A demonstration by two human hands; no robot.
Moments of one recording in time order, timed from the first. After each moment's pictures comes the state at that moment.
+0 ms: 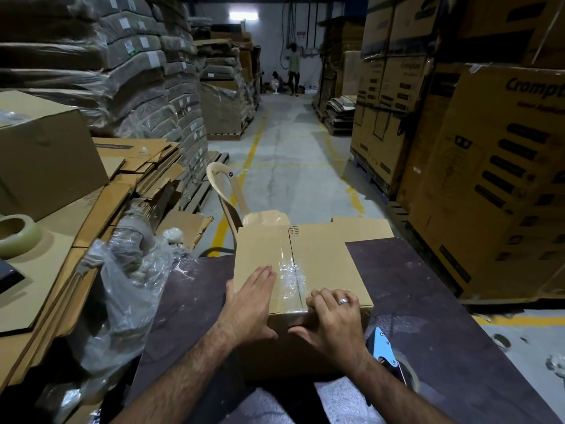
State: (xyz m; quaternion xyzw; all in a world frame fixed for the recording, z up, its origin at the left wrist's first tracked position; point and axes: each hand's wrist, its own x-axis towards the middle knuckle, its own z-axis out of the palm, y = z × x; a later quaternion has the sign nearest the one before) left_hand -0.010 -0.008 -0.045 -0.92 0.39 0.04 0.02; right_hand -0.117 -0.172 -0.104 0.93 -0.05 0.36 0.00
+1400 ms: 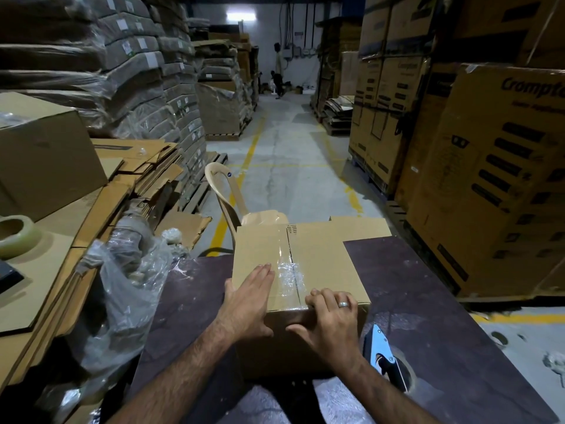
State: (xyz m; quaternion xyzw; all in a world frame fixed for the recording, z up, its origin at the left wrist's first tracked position) left_hand -0.010 -0.007 -0.044 -0.92 0.39 0.05 0.02; right_hand -0.120 -0.165 -0.111 0.92 -0.08 0.38 -0.03
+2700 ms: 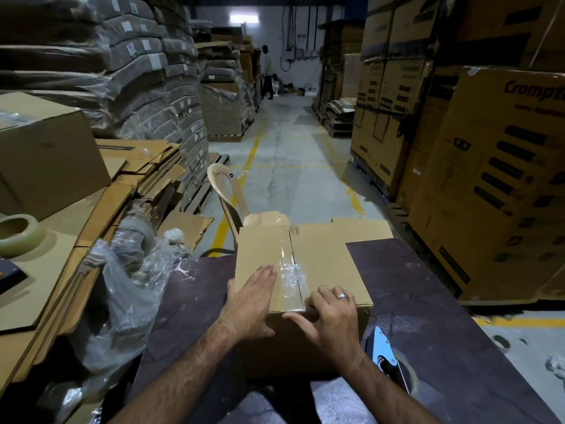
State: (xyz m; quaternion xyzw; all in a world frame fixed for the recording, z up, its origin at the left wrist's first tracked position) left_hand -0.011 -0.006 -0.042 -0.92 0.39 0.03 0.03; right_hand -0.115 -0.158 -0.090 0.90 -0.07 0.42 -0.09
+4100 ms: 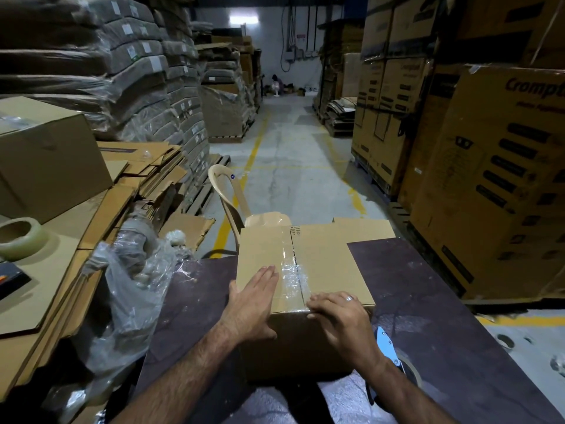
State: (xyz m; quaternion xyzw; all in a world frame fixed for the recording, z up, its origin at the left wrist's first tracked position) left_hand -0.010 -0.005 -0.044 -0.92 0.40 0.04 0.03; right_hand -0.127 -0.182 -0.089 0.91 0.03 0.37 -0.21
